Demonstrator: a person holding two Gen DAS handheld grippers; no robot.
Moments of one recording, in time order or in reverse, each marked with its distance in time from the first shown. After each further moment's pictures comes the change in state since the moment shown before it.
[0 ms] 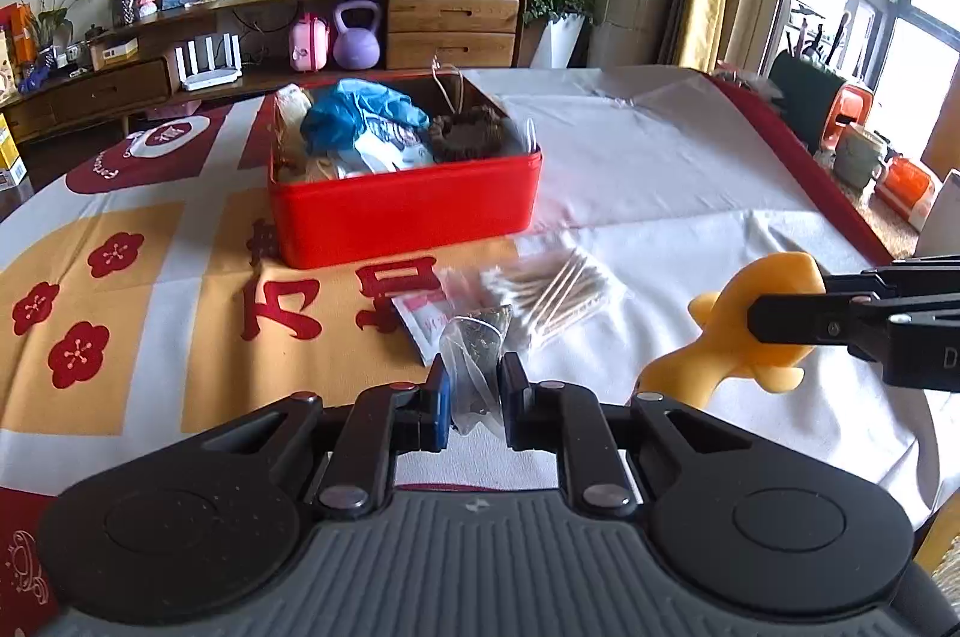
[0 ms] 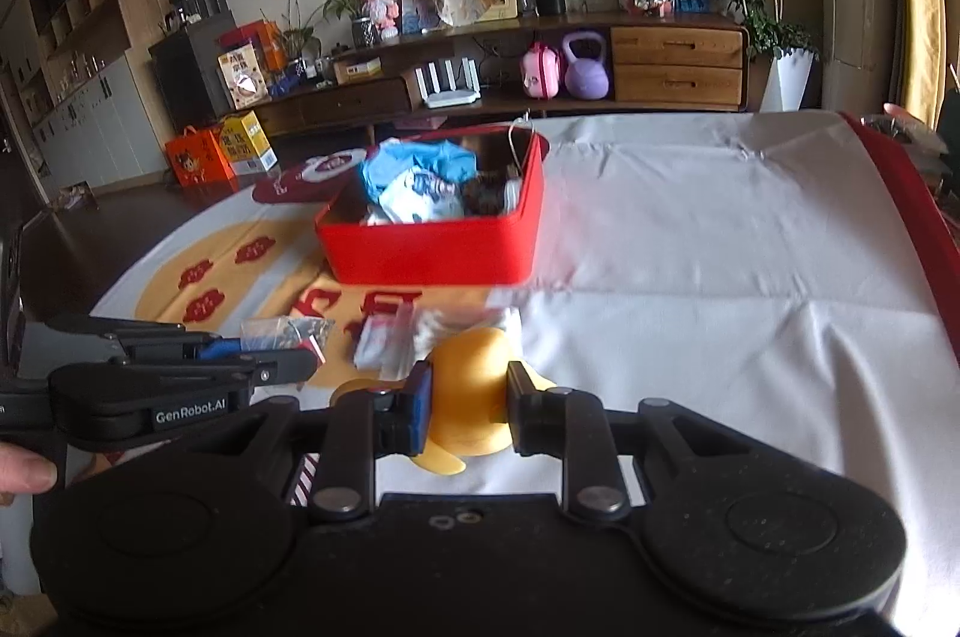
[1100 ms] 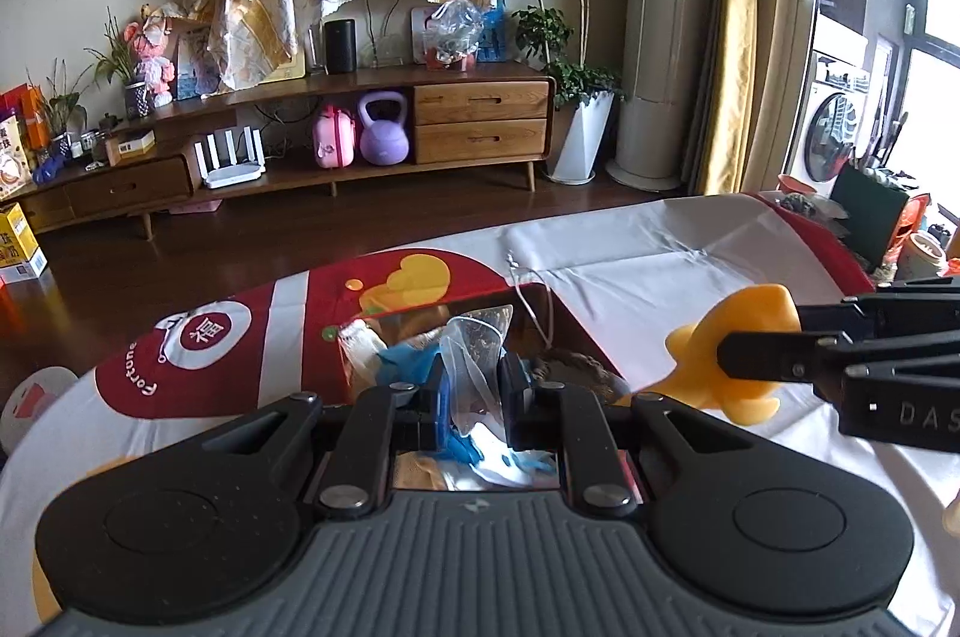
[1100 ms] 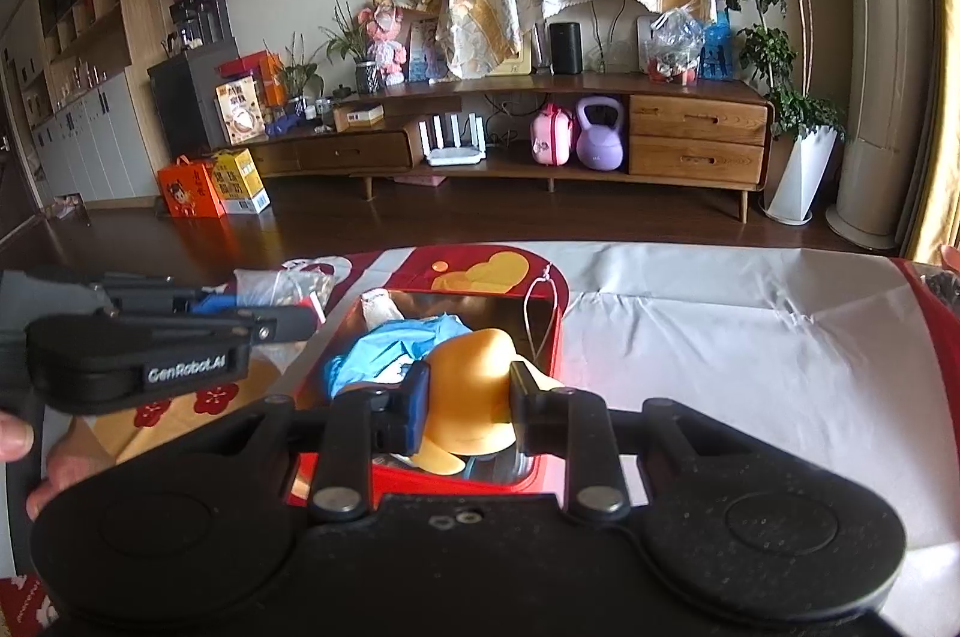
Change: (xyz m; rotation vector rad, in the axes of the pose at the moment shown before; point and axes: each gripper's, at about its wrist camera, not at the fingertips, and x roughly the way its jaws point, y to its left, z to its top) left arm 0.039 0.053 0.154 0.052 -0.122 0.062; right arm 0.091 0.009 0.125 -0.074 -0.067 -0.016
